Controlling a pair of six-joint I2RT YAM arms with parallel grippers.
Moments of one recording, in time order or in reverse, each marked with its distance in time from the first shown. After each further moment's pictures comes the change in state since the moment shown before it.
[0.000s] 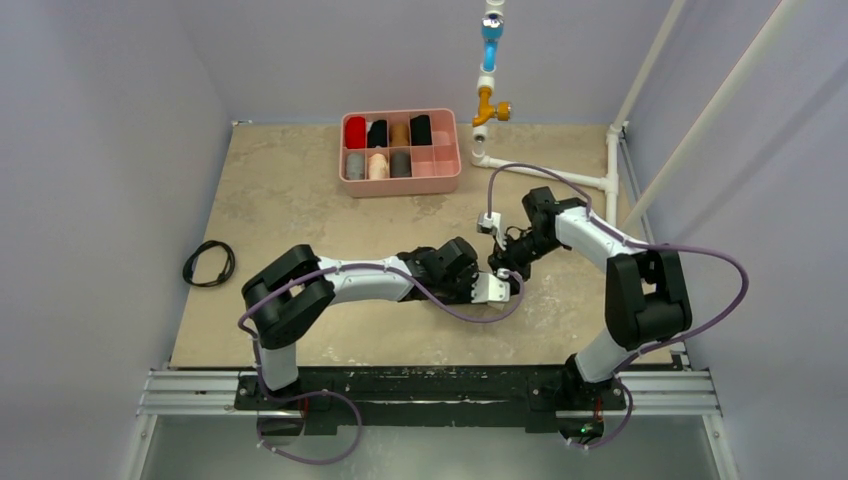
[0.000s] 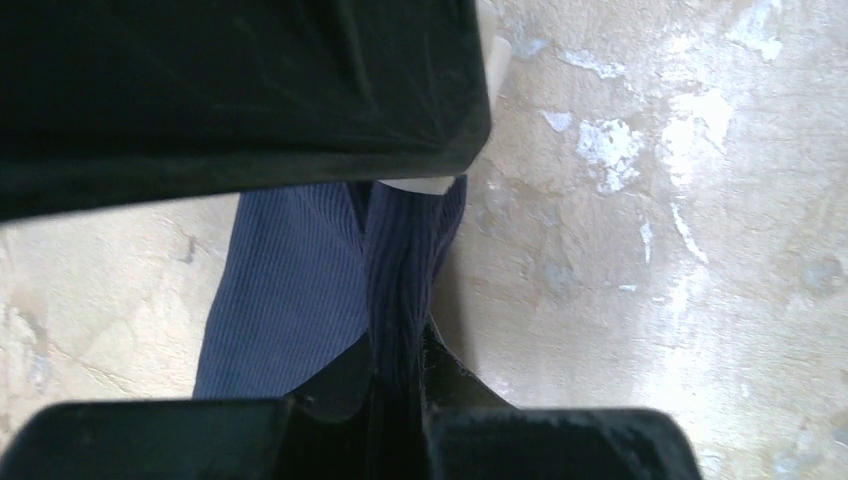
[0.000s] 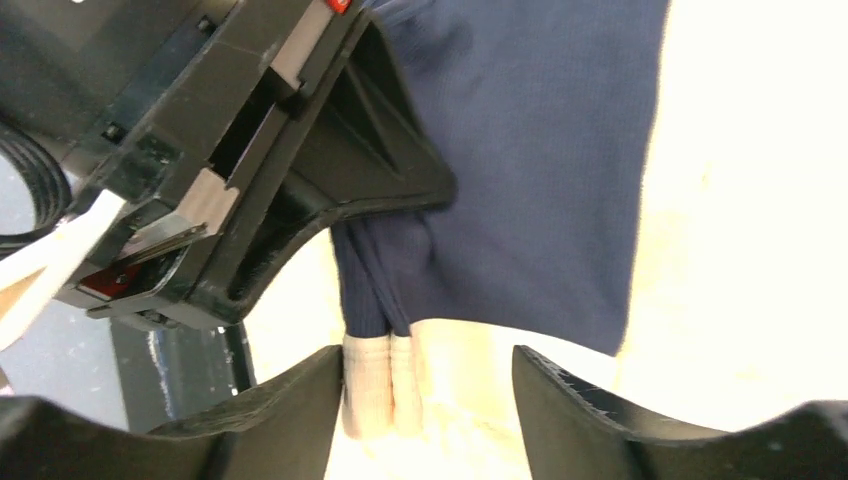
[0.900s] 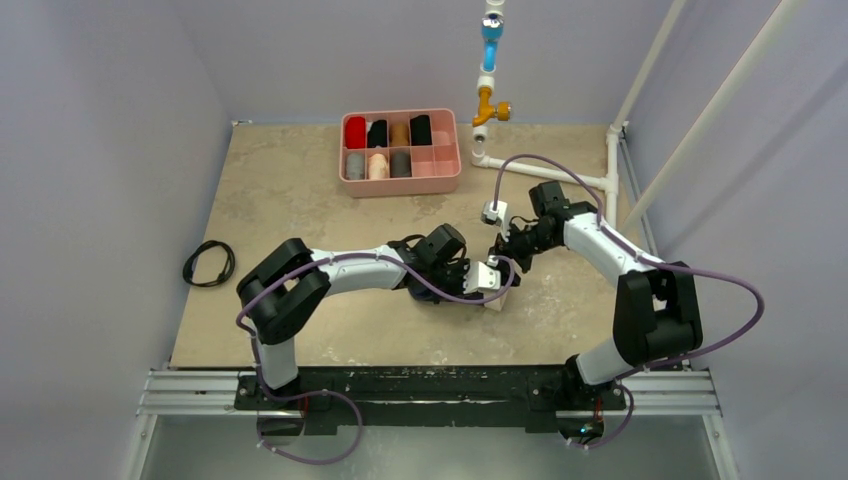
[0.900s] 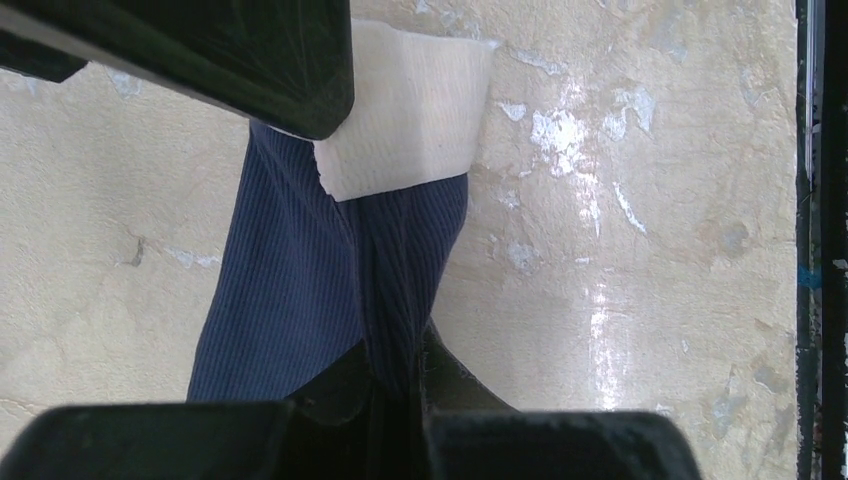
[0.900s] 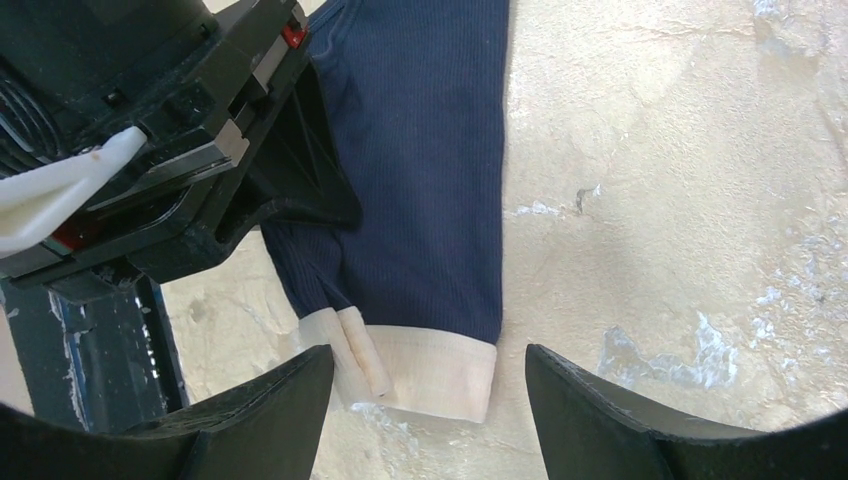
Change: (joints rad) left arm 0.092 -0.005 0.005 -0.058 0.220 -0.042; right arm -0.018 -0.105 -0.032 0.169 0.047 0.089
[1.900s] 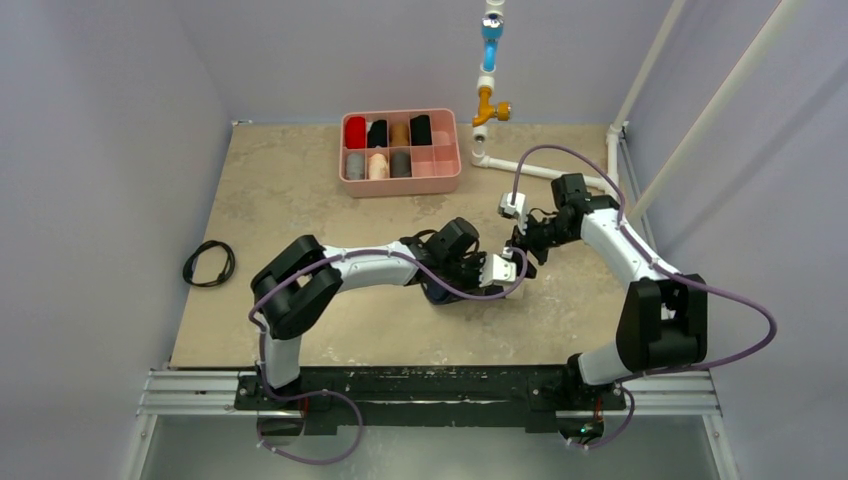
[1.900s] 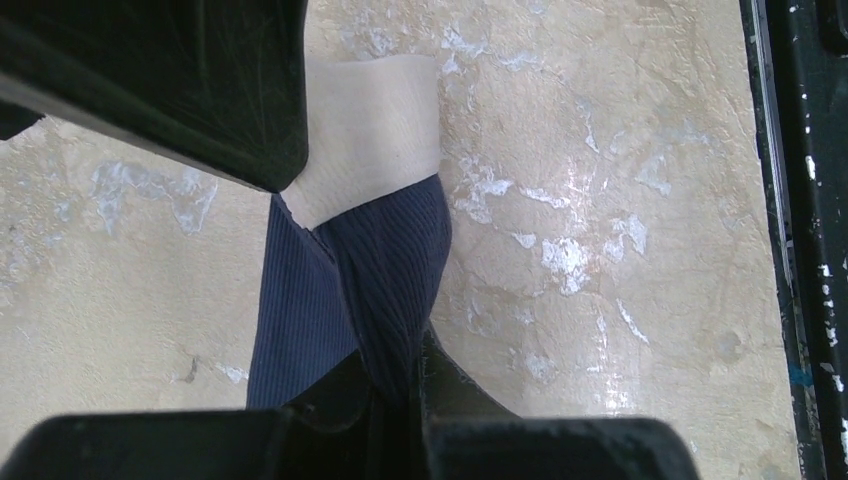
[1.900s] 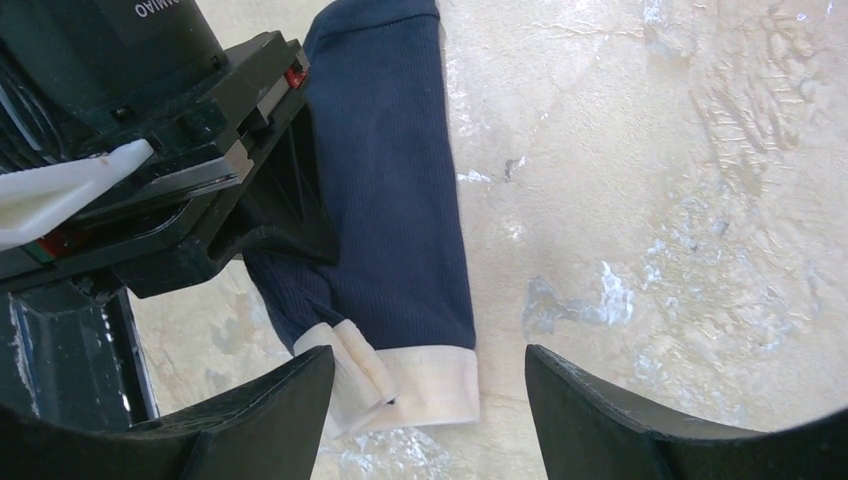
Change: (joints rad) left arm -0.012 0.072 0.101 0.075 0.053 -0.047; right arm -0.116 -0.046 0.050 -0.116 0.001 -0.159
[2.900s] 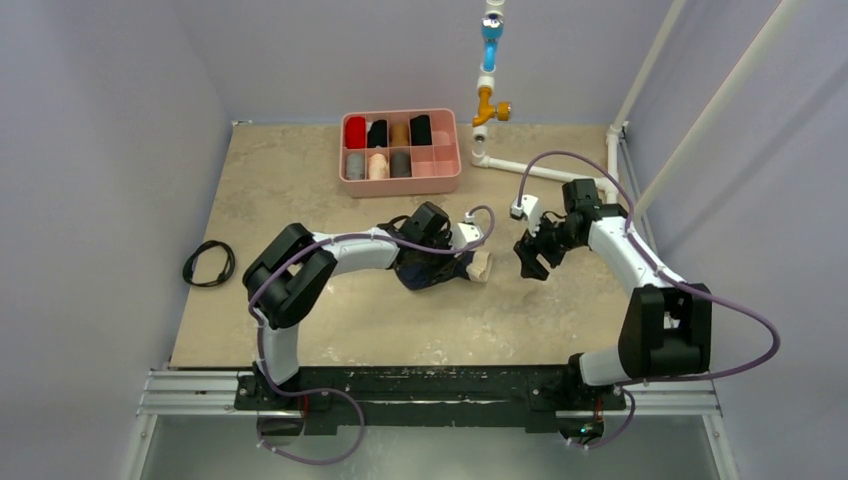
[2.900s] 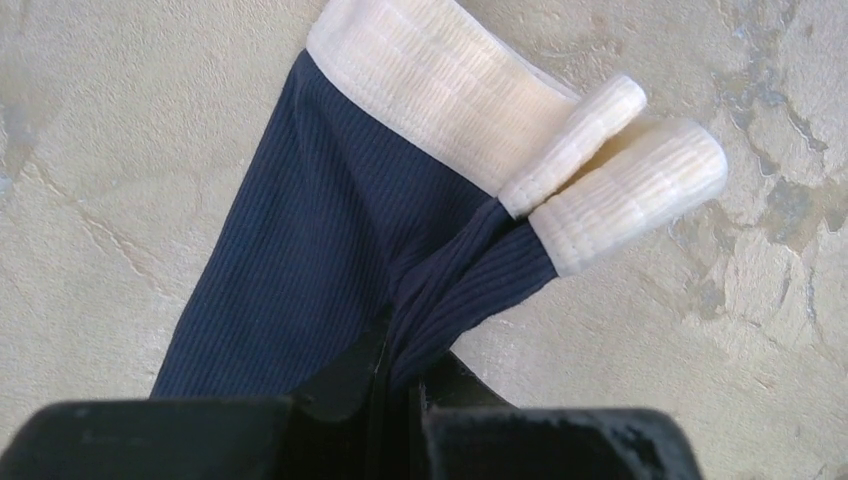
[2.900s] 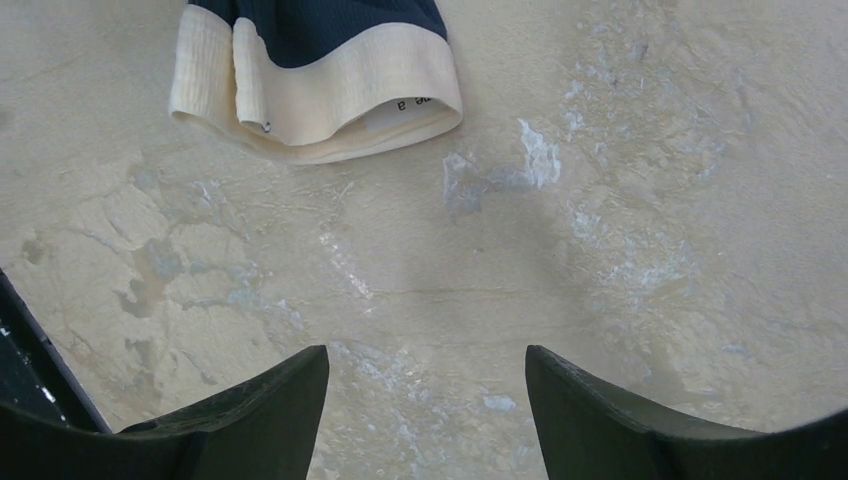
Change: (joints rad) left arm 0.161 0.012 -0.055 -0.007 -0.113 -0.244; right arm -0.051 -0.041 -0.065 0.080 0.228 0.101
